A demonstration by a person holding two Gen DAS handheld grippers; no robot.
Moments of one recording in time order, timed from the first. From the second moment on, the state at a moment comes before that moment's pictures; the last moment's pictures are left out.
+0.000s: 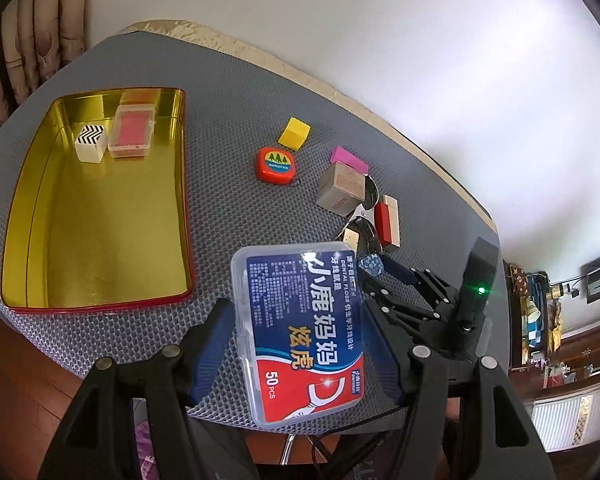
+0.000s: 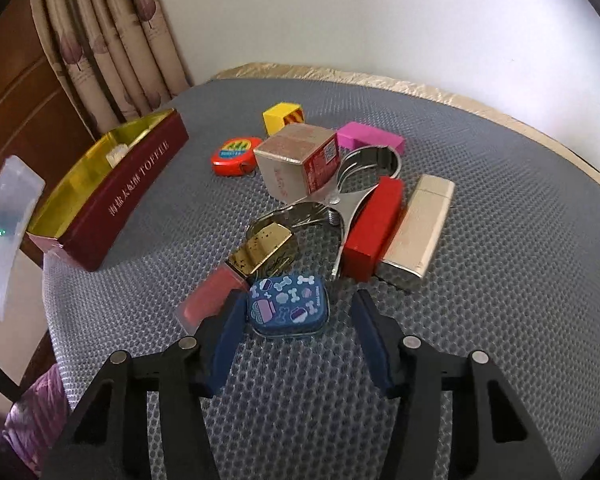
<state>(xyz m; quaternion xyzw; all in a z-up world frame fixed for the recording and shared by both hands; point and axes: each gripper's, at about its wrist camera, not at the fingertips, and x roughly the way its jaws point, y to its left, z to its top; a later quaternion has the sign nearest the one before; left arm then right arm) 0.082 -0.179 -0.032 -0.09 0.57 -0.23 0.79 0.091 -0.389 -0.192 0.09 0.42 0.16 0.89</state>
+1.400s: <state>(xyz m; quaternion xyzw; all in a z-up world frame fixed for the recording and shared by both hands) 0.197 -0.078 -0.089 -0.03 0.58 -0.05 0.81 0.010 -0.506 -0.088 0.30 0.33 0.15 0.88</state>
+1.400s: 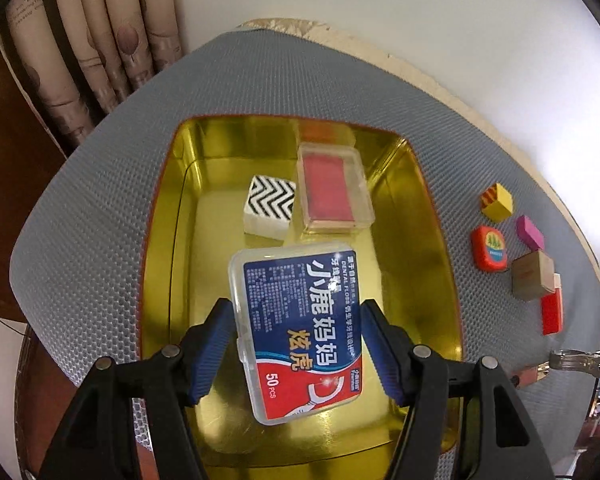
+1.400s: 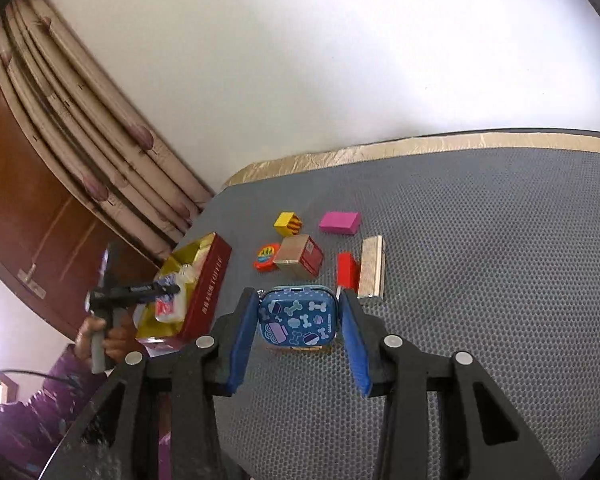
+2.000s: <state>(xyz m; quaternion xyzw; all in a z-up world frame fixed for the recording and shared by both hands) 0.191 -0.074 -0.076 -0.02 0.56 -0.07 0.83 0.051 -0.438 -0.014 0.26 0.30 0.25 0.88</state>
